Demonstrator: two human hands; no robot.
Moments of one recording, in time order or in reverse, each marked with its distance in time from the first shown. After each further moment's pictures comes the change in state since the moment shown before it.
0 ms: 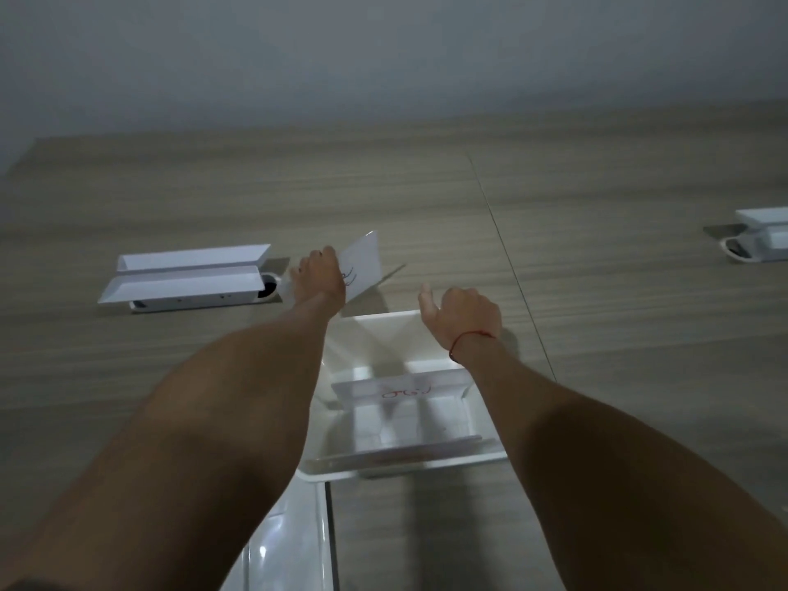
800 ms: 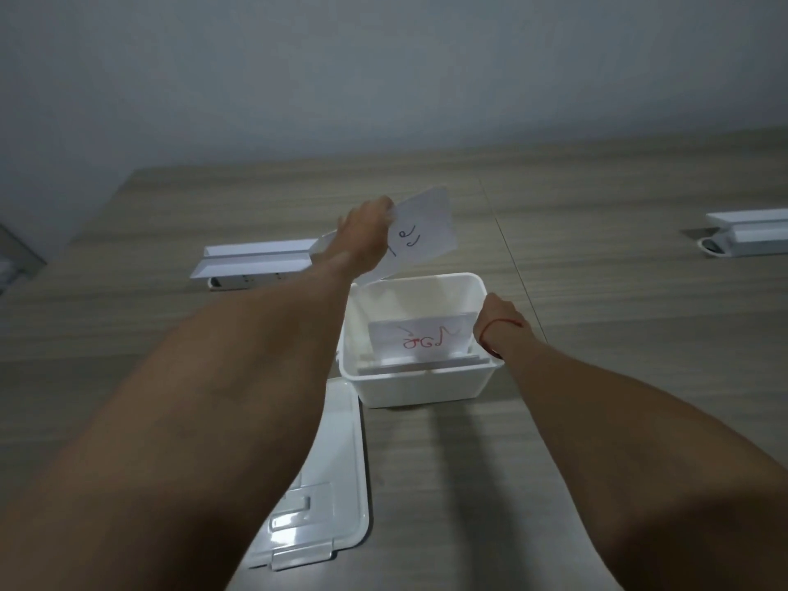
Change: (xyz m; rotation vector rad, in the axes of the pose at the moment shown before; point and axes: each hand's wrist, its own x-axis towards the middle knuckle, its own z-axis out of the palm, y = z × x) left_hand -0.121 0.014 -0.126 -0.195 0.163 0.380; right_hand -0.119 0.027 -0.052 0.116 -0.204 0.231
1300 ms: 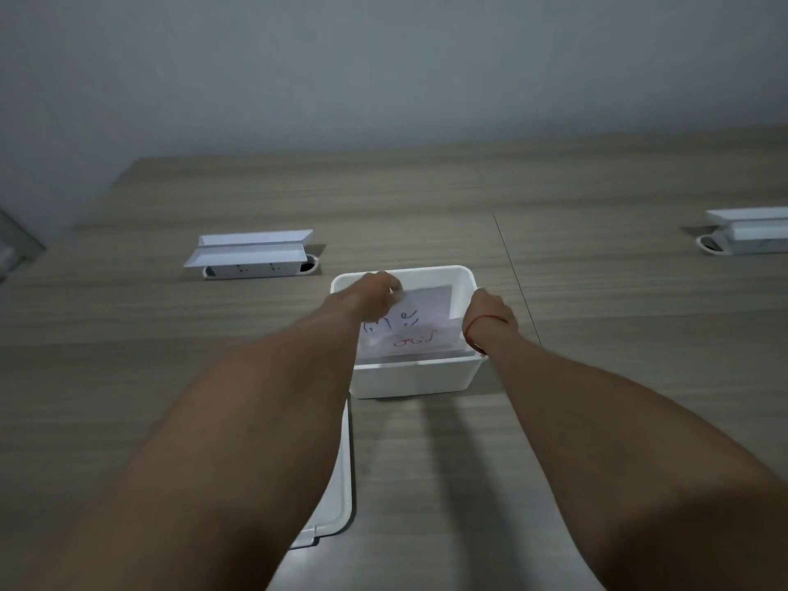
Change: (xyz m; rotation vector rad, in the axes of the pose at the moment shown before) left_hand -0.050 -0.006 0.058 -0.043 -0.512 -0.061; right_hand 0.001 0.003 0.002 -0.007 0.012 -0.010
